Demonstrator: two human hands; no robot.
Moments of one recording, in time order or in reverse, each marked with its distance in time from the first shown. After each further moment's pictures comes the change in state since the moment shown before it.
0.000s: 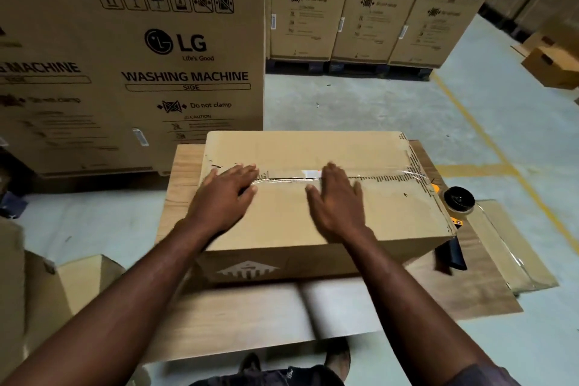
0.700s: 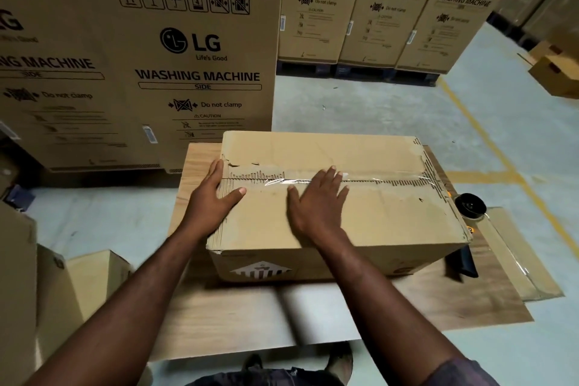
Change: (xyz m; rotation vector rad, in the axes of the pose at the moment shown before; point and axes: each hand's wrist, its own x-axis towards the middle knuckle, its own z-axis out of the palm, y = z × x) left_hand -0.025 -0.040 -0.011 -0.646 0.063 -0.400; right_hand -0.004 -0.081 0.023 -0.055 -0.089 0.147
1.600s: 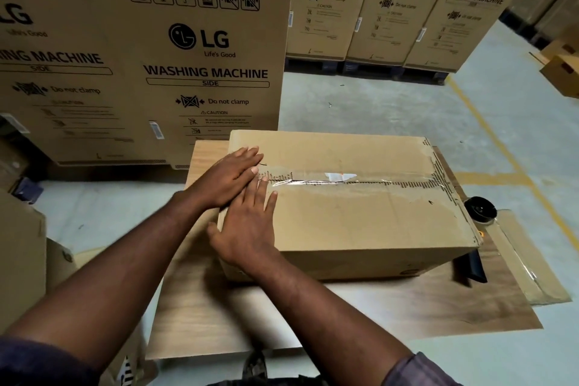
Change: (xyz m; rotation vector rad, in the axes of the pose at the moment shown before) left_hand 0.064 0.002 -0.018 0.460 -0.315 0.414; right_hand -0.052 -0.111 0.049 -0.026 -0.037 -0.365
